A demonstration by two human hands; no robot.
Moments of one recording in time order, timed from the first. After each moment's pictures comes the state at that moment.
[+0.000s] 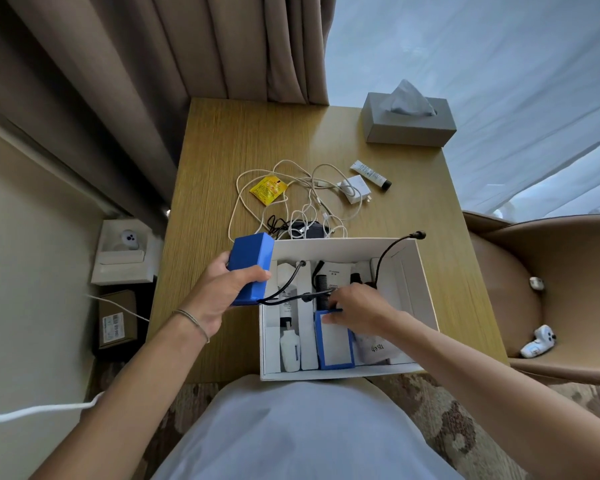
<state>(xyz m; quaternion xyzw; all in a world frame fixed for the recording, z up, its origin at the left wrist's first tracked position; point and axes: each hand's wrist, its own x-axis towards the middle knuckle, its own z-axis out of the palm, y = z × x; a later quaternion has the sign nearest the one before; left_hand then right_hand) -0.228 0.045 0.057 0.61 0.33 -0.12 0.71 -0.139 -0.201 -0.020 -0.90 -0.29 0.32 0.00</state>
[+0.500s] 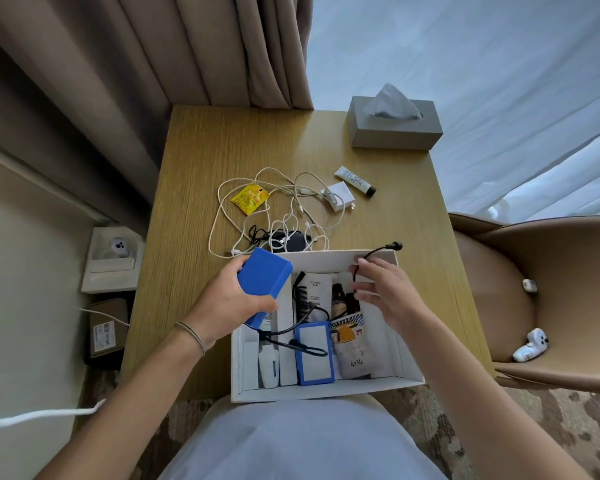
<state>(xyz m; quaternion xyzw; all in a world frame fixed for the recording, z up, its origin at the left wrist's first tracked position) -0.201 0.009 0.061 0.77 0.21 -0.14 0.59 -0.103 -0.244 0.049 -0.72 0.18 0.30 0.60</state>
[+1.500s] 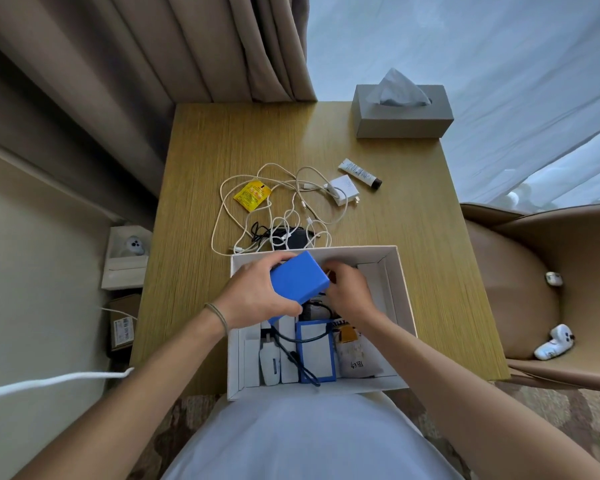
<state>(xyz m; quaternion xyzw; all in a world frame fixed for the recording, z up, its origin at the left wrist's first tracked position) -0.172 -0.019 0.056 0.85 0.09 -0.19 0.48 -0.106 -0.207 -0.034 -0.89 -0.08 0.23 0.39</state>
